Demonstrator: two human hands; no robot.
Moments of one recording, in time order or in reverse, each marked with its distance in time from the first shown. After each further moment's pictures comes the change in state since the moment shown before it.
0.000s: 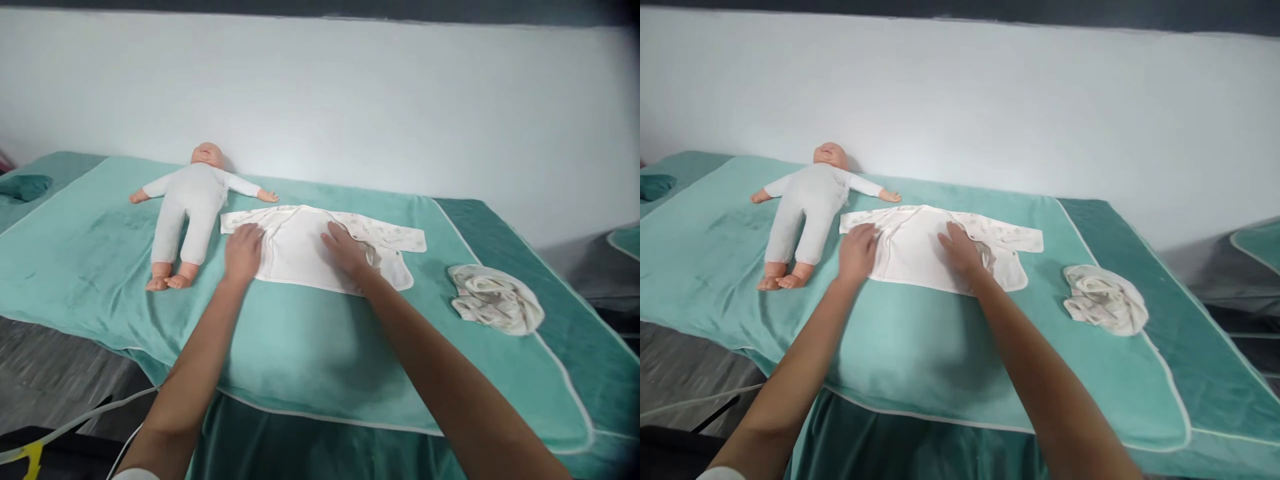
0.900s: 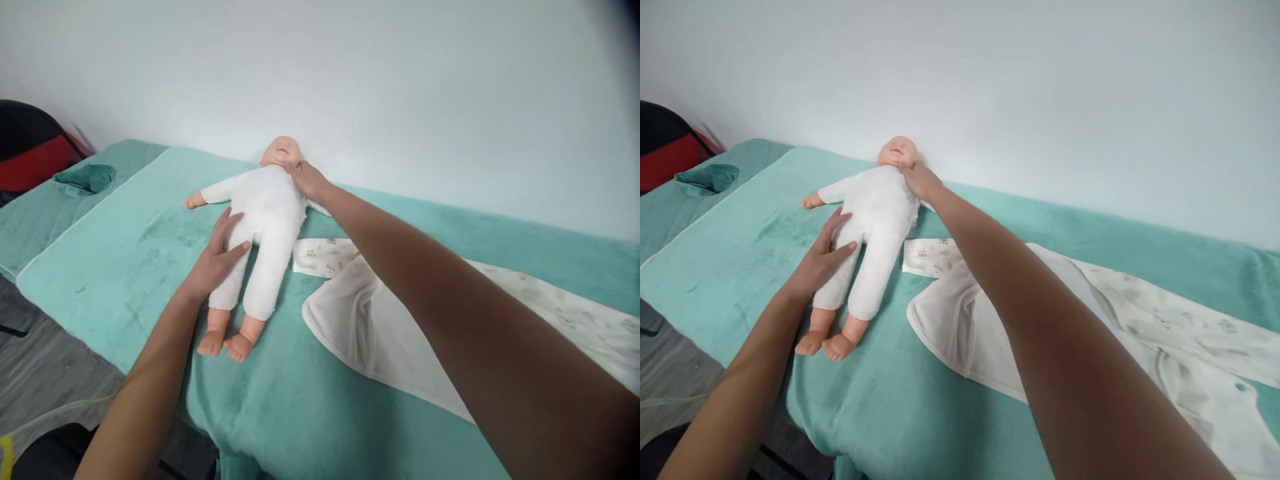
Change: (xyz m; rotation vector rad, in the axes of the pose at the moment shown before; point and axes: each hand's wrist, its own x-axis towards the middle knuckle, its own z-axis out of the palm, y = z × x) left_hand 0.044 -0.166 -0.122 -0.441 -0.094 -0.398; right_hand 0.270 -0.265 0.132 0.379 -0.254 -0.214
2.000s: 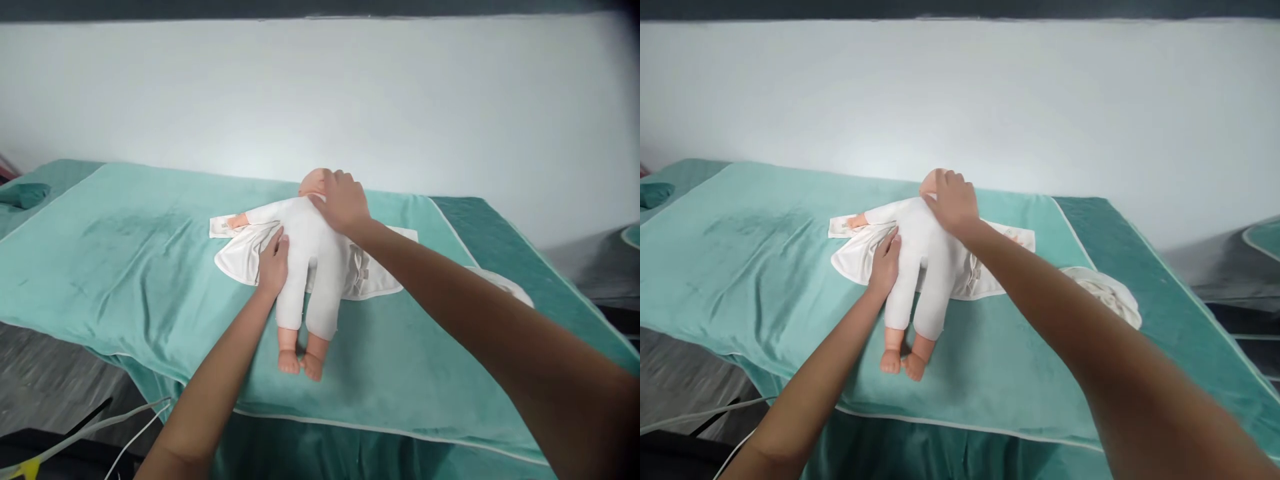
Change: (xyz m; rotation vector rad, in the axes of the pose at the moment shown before) left_hand -0.108 0.148 0.264 -0.355 0.017 -0.062; right_hand -0.293 0.077 -0.205 -0.762 0.376 -0.044
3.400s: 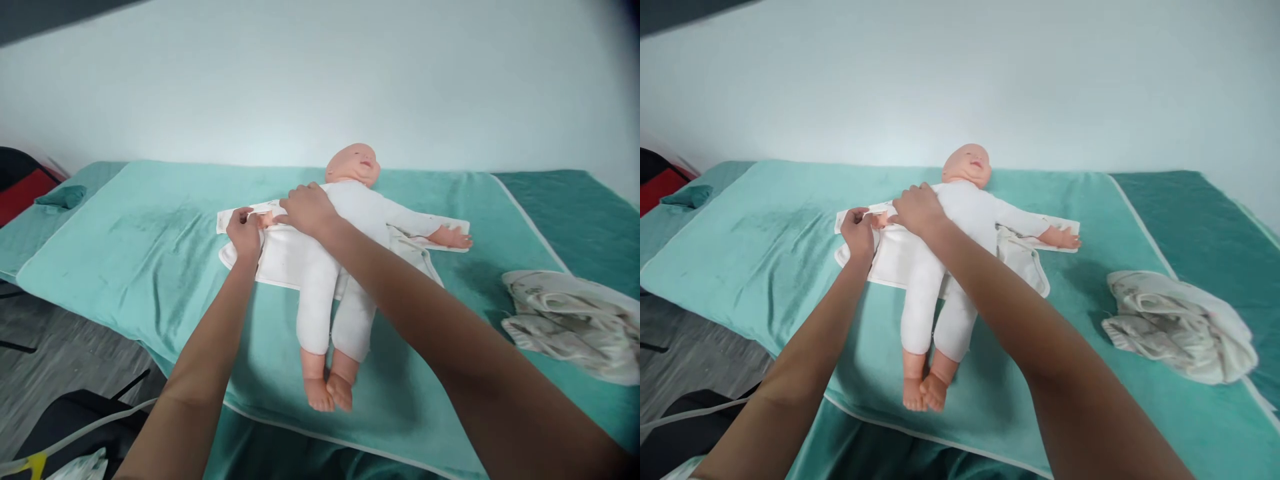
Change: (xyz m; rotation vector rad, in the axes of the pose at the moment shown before) left_hand 0.091 -0.044 -0.045 0.227 0.502 0.104; right_hand 0.013 -0.062 0.037 -0.125 -0.291 -0.406
